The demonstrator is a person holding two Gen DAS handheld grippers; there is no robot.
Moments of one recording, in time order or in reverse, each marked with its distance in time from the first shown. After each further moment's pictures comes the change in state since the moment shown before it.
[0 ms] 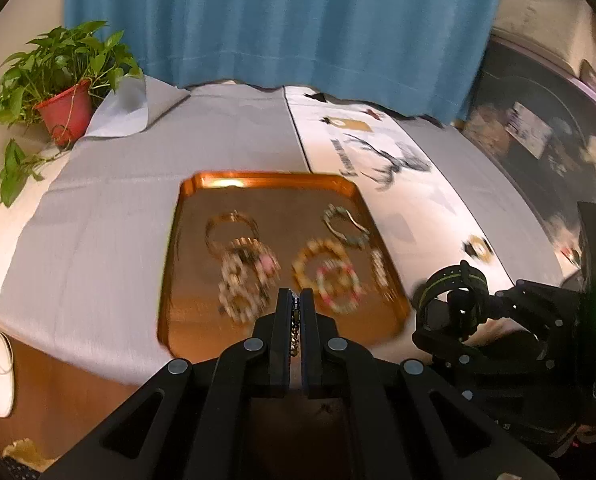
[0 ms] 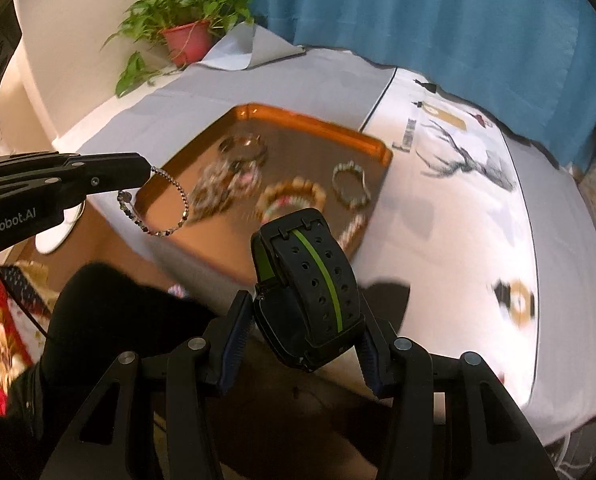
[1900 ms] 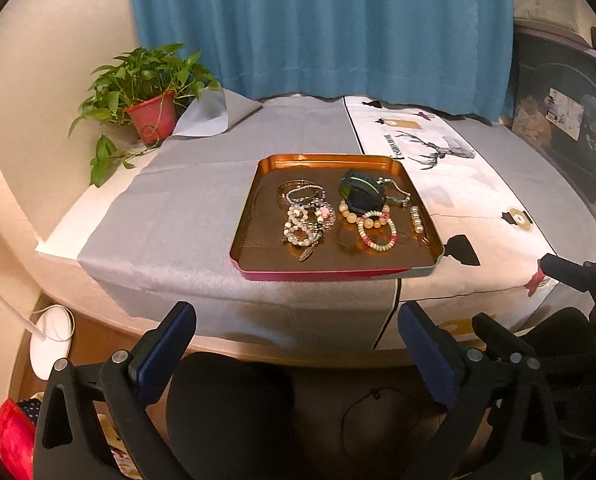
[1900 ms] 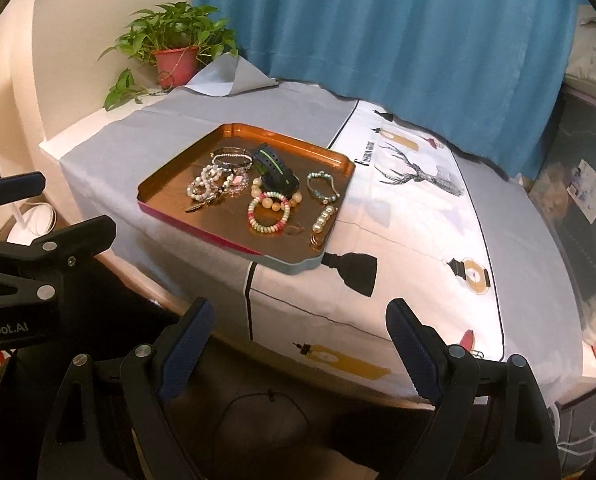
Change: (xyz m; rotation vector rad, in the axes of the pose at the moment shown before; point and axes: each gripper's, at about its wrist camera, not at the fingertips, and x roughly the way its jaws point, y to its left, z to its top) left arm -0.074 -0.032 -0.098 -0.008 -0.089 0.298; right arm -0.063 0.039 -0.076 -0.001 -0.142 -0.175
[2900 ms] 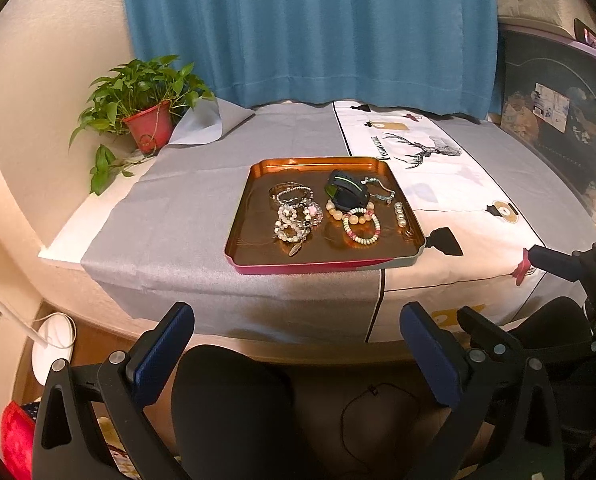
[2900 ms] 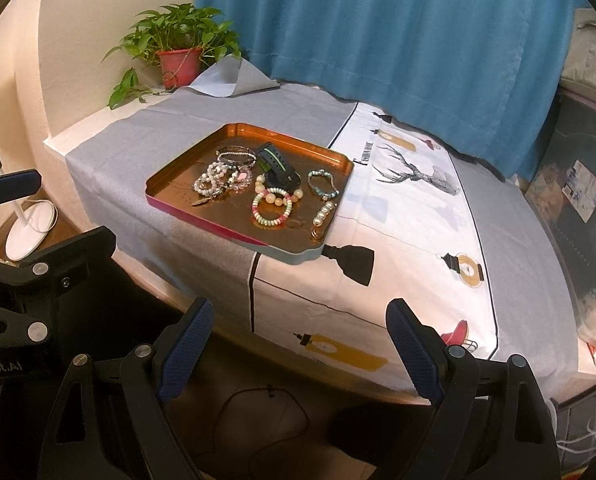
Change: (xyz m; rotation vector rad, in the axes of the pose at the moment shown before) left arm -0.021 -0.013 -0.012 0.026 -0.021 -0.004; right arm -0.014 0.002 -0.007 0.001 -0.005 -0.002
